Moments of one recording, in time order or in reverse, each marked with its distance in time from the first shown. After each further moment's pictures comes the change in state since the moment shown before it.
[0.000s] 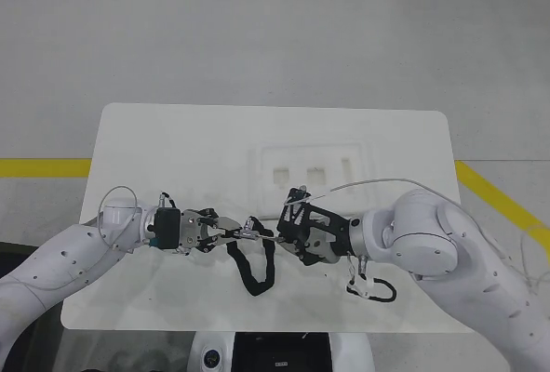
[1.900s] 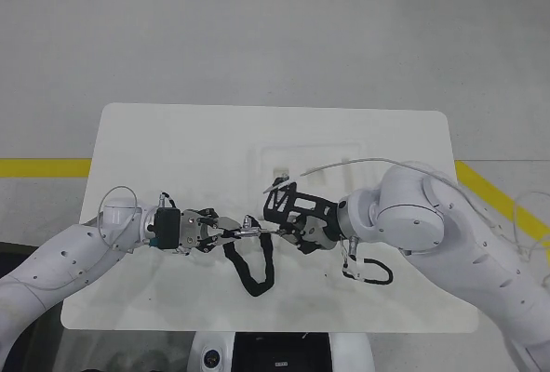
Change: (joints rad) left arm 0.000 0.000 0.000 0.000 0.000 0.000 0.000; right arm 0.218 -0.048 -0.118 0.085 0.045 0.077 0.180
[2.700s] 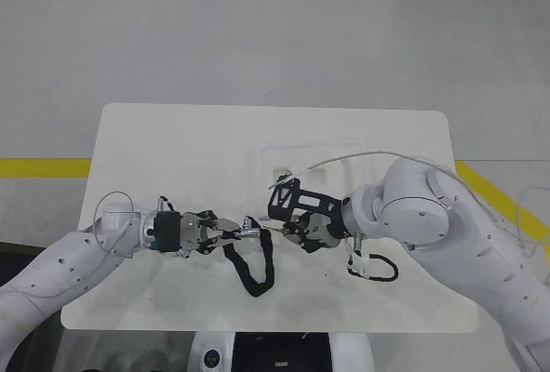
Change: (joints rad) left arm 0.091 0.009 -0.111 -0.025 0.024 -0.015 -0.040; right arm -0.006 0.006 0.030 0.027 0.069 -0.036 0.022
